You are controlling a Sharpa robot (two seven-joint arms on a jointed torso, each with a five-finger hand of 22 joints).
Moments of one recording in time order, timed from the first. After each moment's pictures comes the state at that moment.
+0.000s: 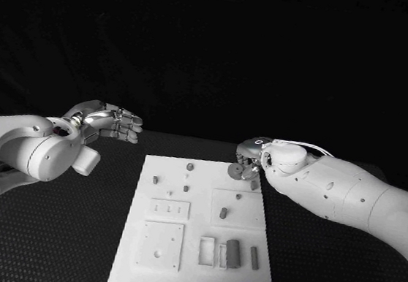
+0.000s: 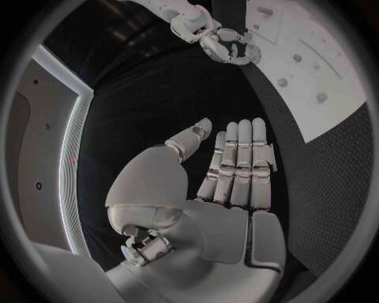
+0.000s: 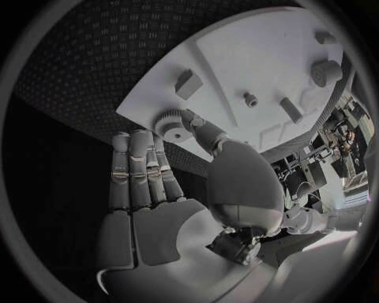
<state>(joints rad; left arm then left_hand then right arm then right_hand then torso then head) 1.46 -0.82 -0.21 1.41 -0.12 -0.31 0.13 1.10 -0.06 0.56 -0.28 0.06 0.82 0.17 0.42 0.46 1.14 0.11 0.16 0.29 0.98 0.09 0.41 0.78 0.04 0.94 -0.01 0.30 0.68 1.35 -0.51 -0.24 0.89 -1.76 -0.07 -0.09 1.03 -0.24 0.67 -0.25 0.10 0.79 0.15 0.29 0.50 1.00 0.12 0.07 0.36 1.01 0.01 1.18 0.64 0.25 0.91 0.08 0.89 1.31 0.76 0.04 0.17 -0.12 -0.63</state>
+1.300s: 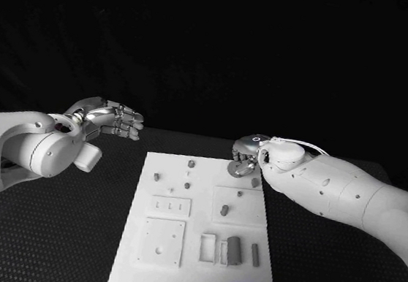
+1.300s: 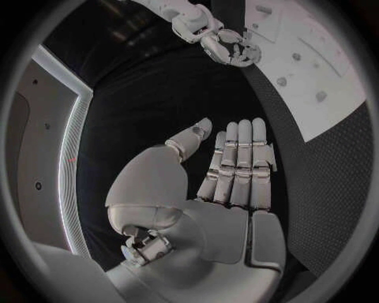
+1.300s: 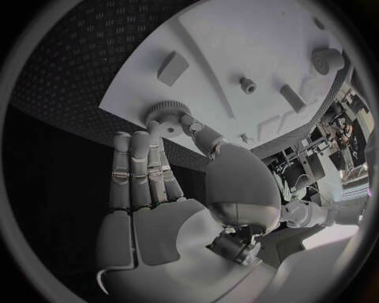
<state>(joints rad) 1.46 -0.82 -0.21 1.40 -0.12 -0.31 0.13 1.10 -0.06 0.56 -0.28 0.06 0.82 0.17 0.42 0.46 1.14 0.11 0.16 0.29 0.98 0.09 0.40 0.78 0.04 0.94 -0.01 0.30 0.68 1.34 -0.48 -0.23 0.86 -1.70 -0.10 -0.07 1.03 -0.18 0.63 -0.28 0.10 0.81 0.15 0.29 0.45 1.04 0.06 0.49 0.86 1.00 -0.03 1.25 0.60 0.26 0.93 0.07 0.89 1.31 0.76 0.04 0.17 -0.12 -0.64</state>
